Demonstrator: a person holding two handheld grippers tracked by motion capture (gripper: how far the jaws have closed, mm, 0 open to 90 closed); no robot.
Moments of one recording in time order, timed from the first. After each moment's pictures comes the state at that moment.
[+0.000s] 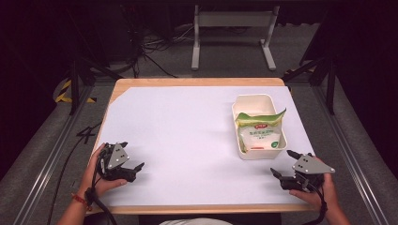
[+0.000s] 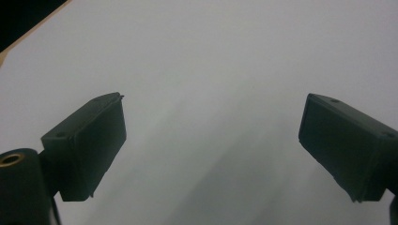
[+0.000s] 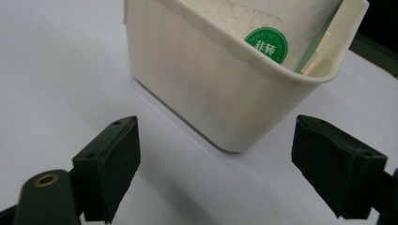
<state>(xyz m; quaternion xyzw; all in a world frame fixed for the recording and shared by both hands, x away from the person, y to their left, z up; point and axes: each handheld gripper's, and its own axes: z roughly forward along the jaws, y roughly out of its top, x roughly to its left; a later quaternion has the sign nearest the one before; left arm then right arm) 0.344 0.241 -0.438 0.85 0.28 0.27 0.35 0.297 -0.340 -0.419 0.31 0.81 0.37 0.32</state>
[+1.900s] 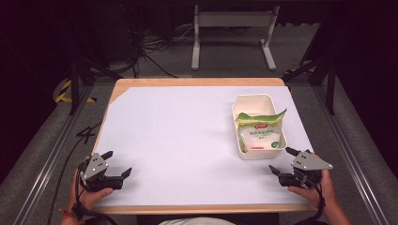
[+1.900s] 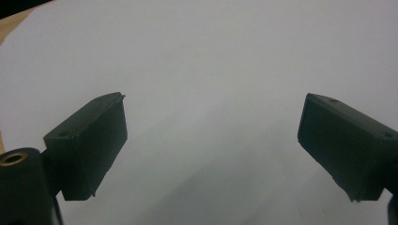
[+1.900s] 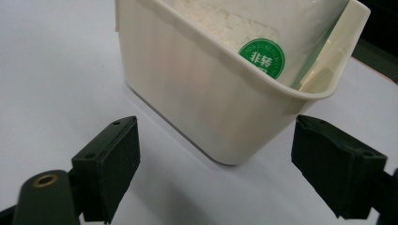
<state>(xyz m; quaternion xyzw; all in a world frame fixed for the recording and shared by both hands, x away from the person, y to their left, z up) 0.319 0.275 -0.451 0.80 0.35 0.25 0.42 0.307 -0.338 -0.418 0.30 0.82 0.37 0.32</state>
